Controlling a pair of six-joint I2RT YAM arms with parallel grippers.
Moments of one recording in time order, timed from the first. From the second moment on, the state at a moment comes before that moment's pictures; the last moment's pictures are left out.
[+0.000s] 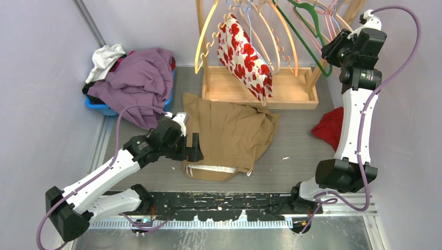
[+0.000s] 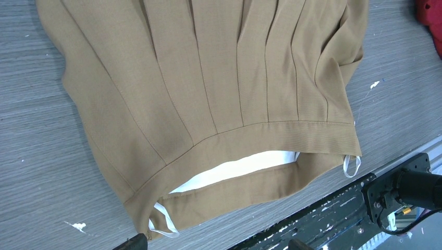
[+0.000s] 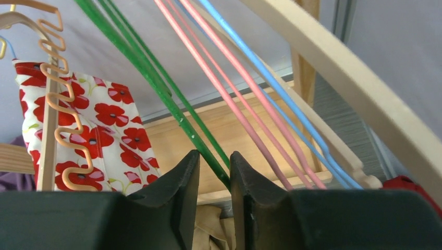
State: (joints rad) left arm -0.75 0.98 0.85 -0.73 0.07 -0.60; right arm -0.27 1.48 1.84 -0.60 -0.18 0.30
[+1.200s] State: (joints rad) left arm -0.75 0.96 0.84 -0.73 0.08 -0.60; right arm 0.18 1.59 1.98 -0.73 -0.04 0.13
